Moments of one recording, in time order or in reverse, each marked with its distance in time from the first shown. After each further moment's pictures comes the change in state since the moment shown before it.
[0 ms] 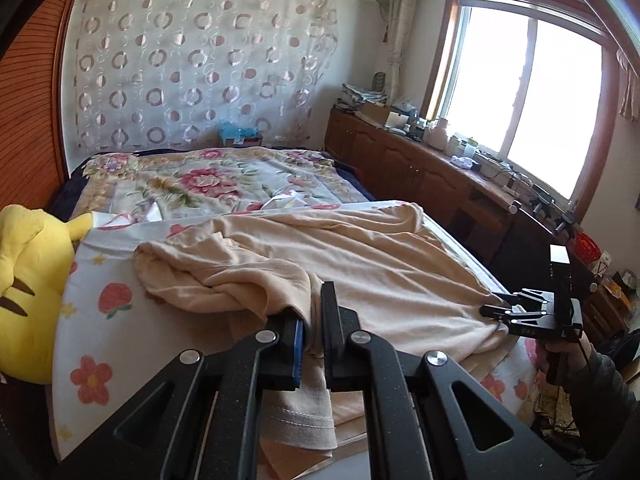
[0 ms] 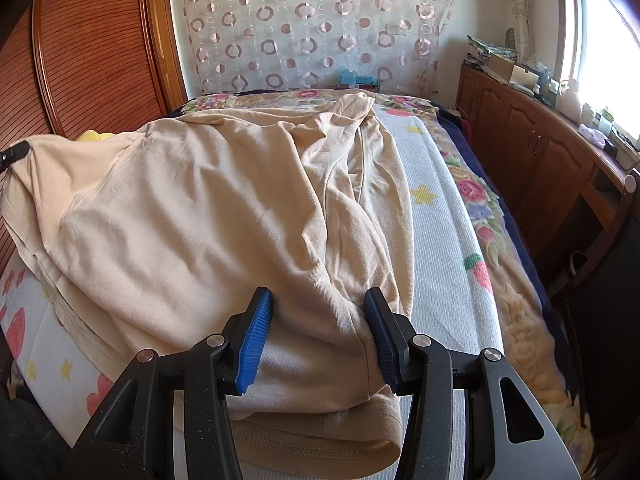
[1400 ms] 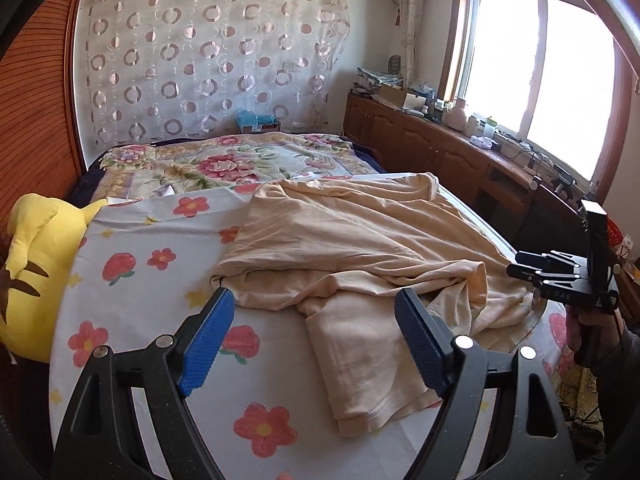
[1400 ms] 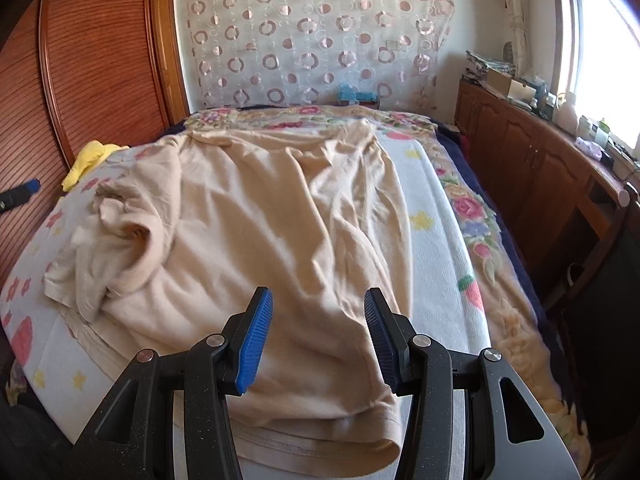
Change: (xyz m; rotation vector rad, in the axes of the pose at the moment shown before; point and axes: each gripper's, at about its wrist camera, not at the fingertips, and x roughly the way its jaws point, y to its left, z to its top) left arm 0.007 -0.015 -0.035 0.019 0.052 0.115; right arm -0.015 0.011 0.007 -0.012 -0.064 0.003
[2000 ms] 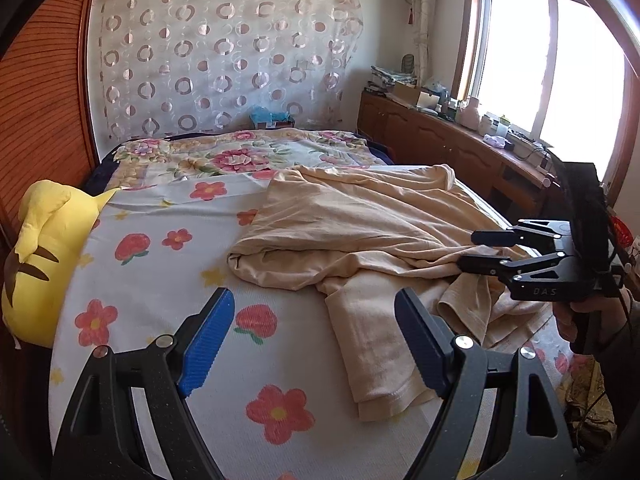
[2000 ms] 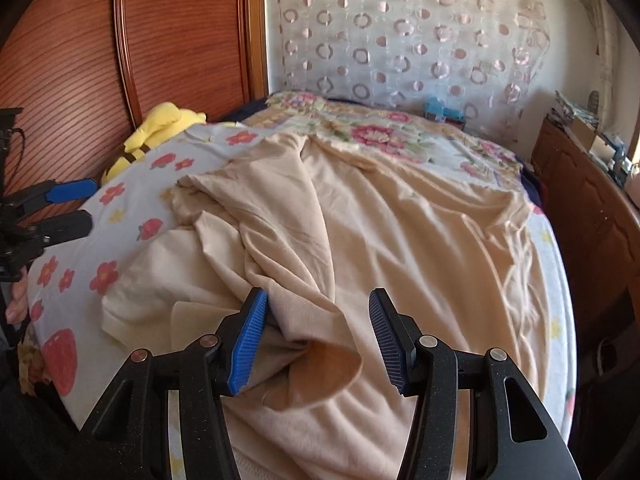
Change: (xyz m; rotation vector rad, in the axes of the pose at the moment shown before) left arm 0.001 0.011 -0.019 -0.018 -0.001 0.039; right arm 0.053 0.103 0.052 -0.224 0.061 0.177
